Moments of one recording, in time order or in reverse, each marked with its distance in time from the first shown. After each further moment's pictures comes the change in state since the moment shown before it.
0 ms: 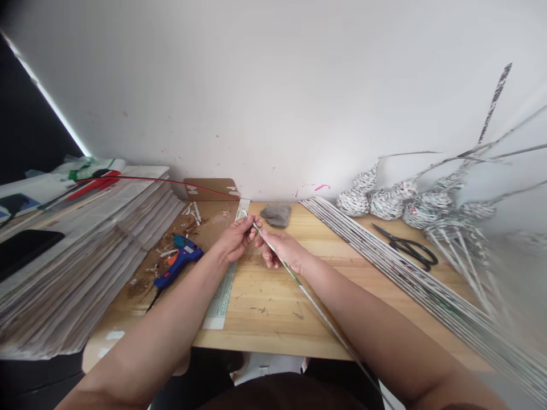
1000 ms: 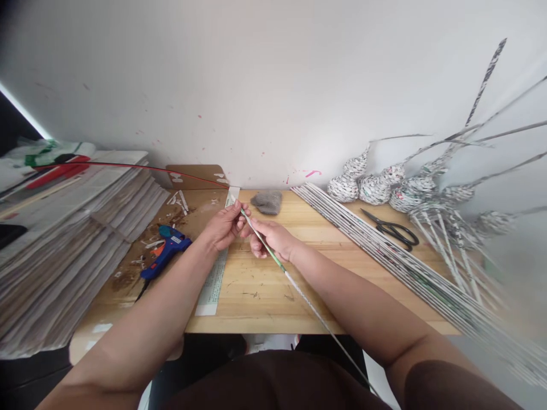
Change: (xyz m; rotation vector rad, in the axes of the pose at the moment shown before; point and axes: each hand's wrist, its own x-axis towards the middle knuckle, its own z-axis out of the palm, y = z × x) left_hand 0.000 0.004 0.000 0.025 0.011 -0.009; right_hand -0.005 -0.001 0.010 0.006 -0.056 -0.023
